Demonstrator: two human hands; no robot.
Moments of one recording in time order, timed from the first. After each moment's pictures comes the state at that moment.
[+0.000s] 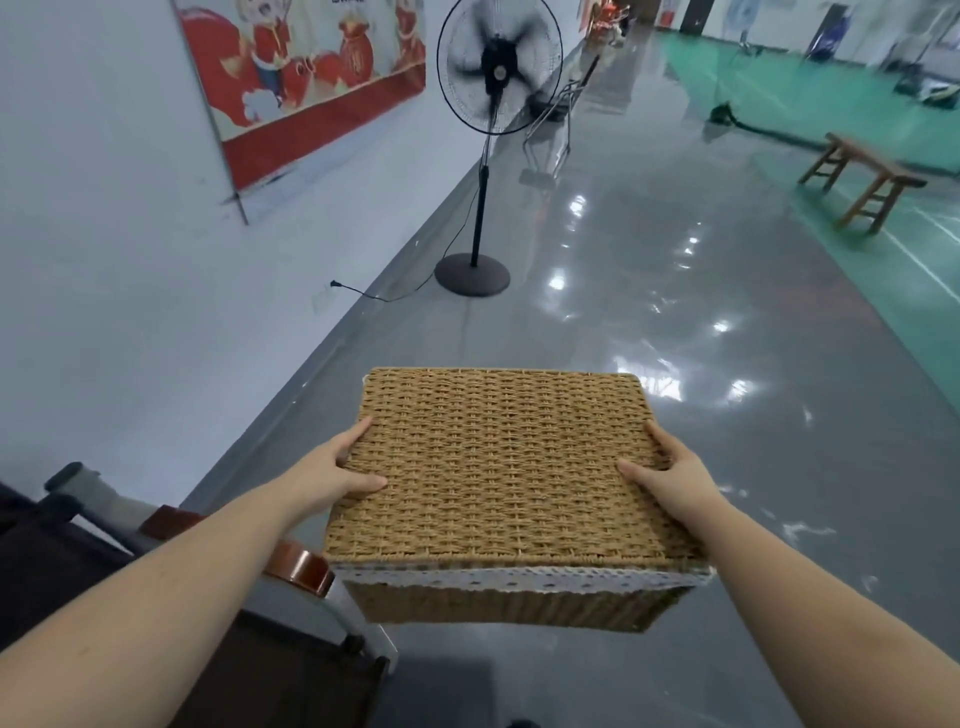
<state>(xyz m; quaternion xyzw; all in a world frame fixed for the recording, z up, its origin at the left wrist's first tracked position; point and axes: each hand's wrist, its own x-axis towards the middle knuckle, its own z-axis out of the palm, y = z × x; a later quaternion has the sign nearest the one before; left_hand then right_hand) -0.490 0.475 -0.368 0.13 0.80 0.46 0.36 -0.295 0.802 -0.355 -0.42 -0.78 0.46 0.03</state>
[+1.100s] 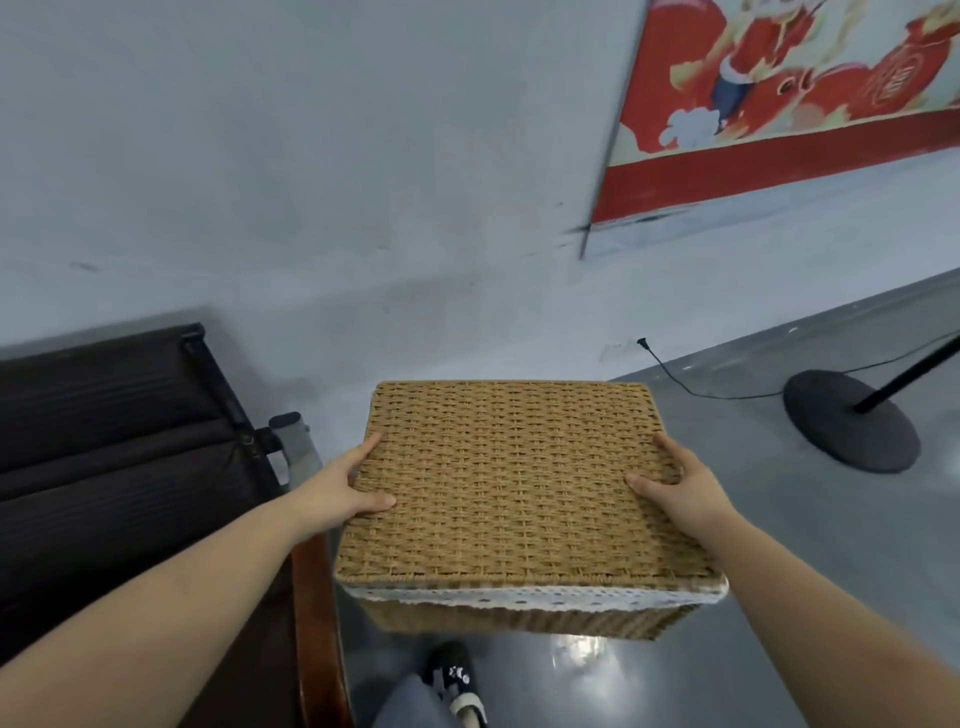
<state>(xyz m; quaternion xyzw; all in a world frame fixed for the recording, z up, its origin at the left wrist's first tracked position) -0.752 0.419 -0.434 -0.24 0.79 0.54 0.19 -0.888 0.778 -0.418 -0.05 -0.86 0.44 -0.23</state>
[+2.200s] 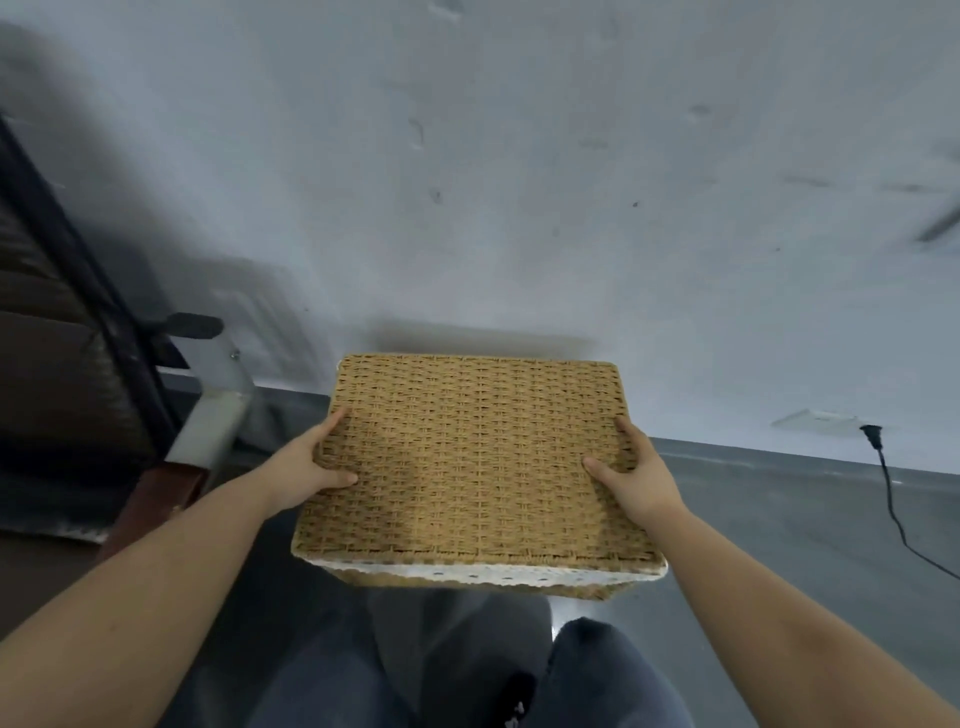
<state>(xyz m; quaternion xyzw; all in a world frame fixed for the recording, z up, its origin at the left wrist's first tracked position) -0.906 0.324 -0.755 -0.49 0.64 0.59 0.10 -1.183 0.583 -0.763 0.14 -0.87 0.33 -0.35</state>
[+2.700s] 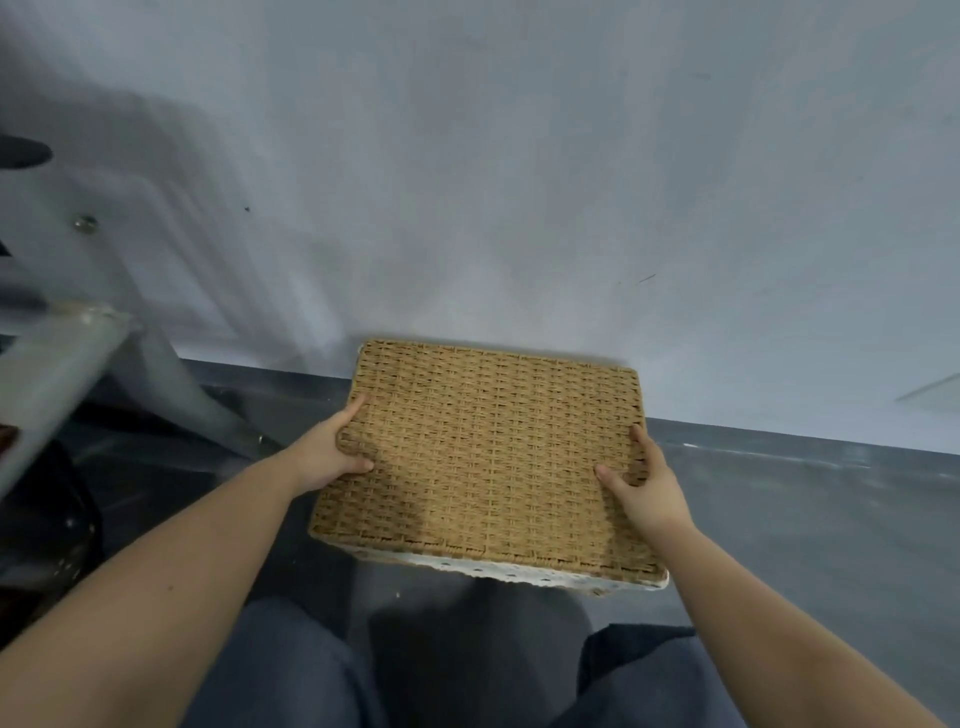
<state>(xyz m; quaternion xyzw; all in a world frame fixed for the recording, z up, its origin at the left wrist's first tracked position) -0.940 0.295 -0.974 -0.45 0.67 0.58 0.09 -1.193 0.568 -1.003 0.12 -0.88 0.35 -0.31</state>
